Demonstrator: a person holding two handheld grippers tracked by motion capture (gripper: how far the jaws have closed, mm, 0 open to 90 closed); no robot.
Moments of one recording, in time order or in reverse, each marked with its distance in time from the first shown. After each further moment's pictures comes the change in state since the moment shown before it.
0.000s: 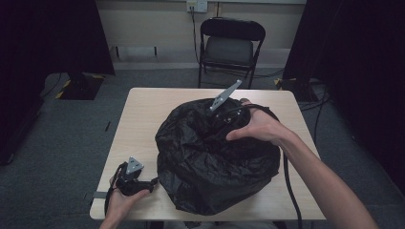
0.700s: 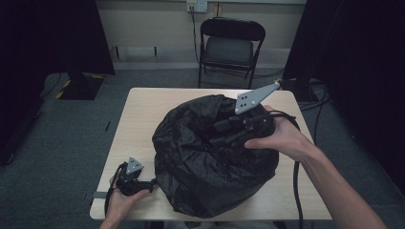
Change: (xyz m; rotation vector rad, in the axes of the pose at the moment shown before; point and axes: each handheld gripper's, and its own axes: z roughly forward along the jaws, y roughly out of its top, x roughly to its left) left arm 0.000 0.000 0.000 0.000 0.001 0.002; right arm 0.045 -0.017 -0.061 -0.288 0.073 -0.087
